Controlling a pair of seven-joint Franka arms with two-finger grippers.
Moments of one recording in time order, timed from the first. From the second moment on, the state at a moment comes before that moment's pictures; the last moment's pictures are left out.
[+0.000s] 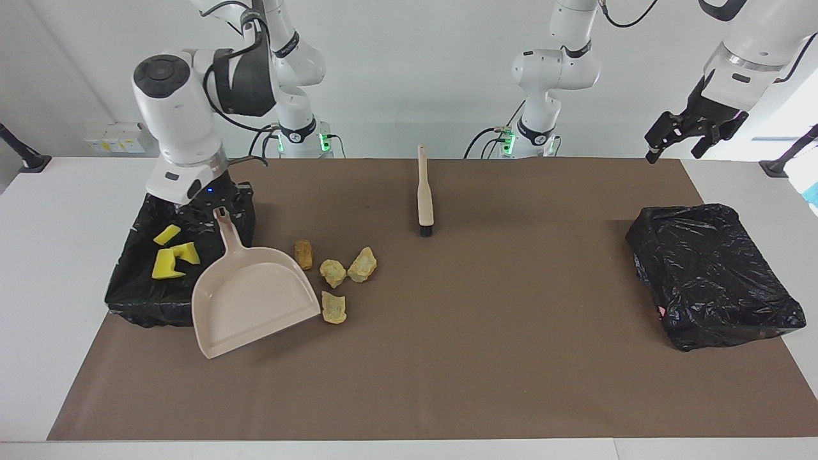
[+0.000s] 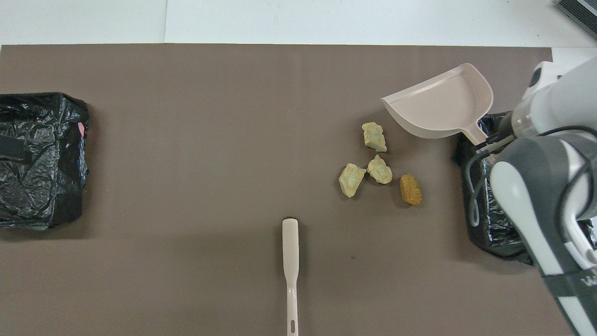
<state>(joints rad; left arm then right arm) -0.12 -0.04 0.13 -1.52 0.01 1.49 -0.07 0.02 0.11 0.10 -1.73 -0.12 1.83 -0.21</state>
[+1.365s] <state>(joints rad) -0.12 -0.04 0.13 -1.52 0.01 1.48 -0.07 0.59 0.55 0.09 -1.46 -0.17 2.05 0.70</state>
